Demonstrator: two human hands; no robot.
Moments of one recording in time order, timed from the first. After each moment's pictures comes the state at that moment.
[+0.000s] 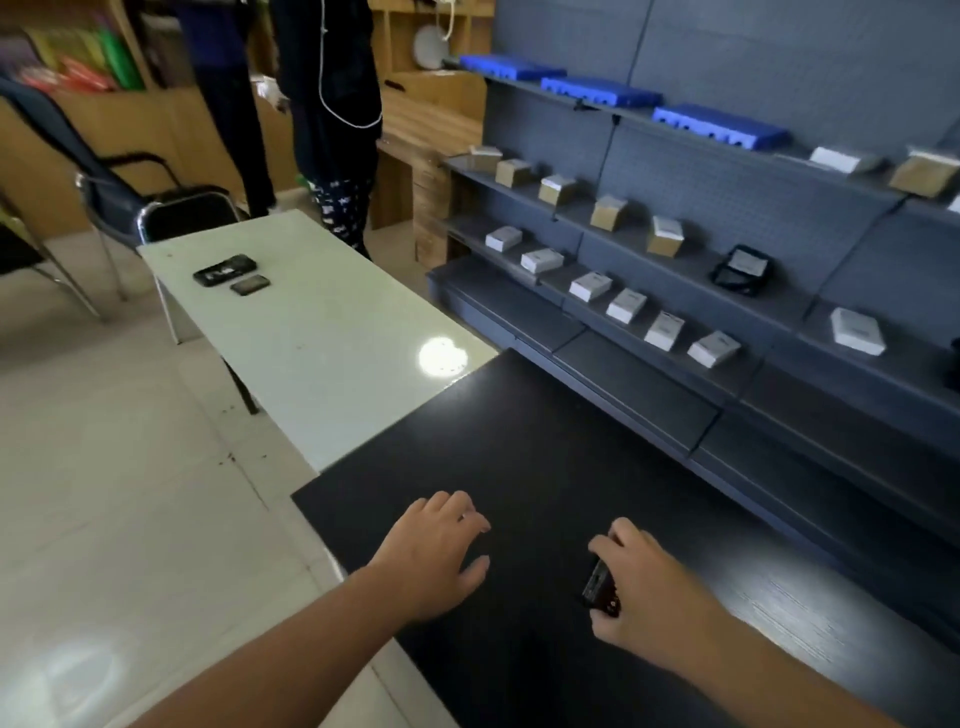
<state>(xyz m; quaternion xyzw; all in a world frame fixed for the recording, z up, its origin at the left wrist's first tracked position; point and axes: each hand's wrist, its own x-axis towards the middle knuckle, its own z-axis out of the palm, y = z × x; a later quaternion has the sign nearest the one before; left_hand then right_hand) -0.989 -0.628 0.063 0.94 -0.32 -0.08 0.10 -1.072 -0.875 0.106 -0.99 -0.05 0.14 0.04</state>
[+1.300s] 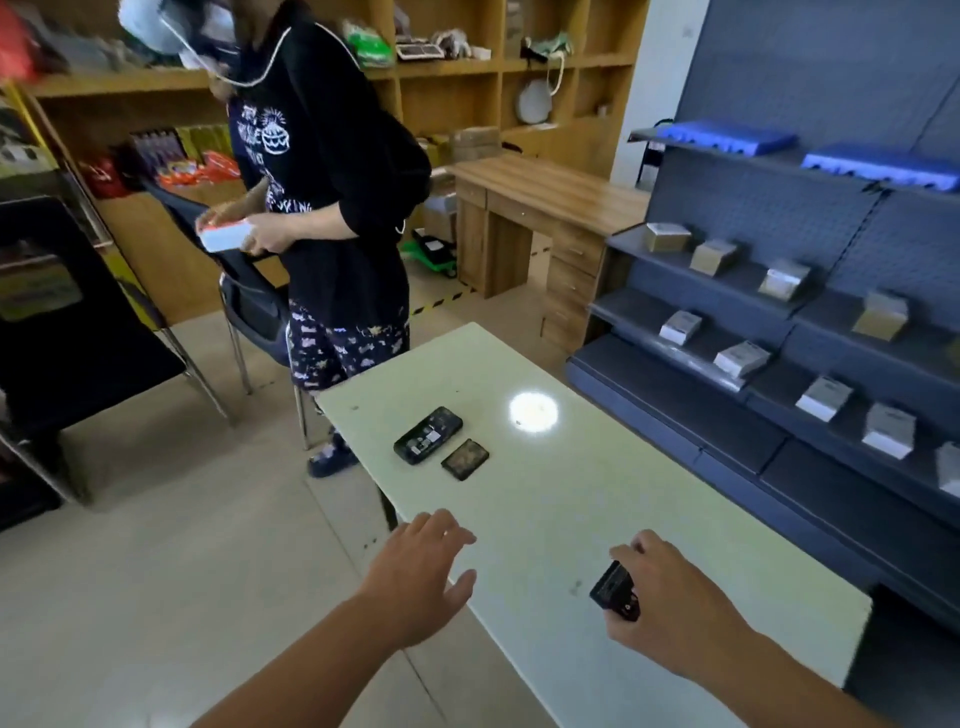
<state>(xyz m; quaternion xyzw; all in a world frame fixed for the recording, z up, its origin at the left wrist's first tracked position) -0.468 -0.147 0.069 0.97 -0.23 -0.07 0.11 -0.518 -0.432 0.094 -0.99 -0.06 0.10 0.07</state>
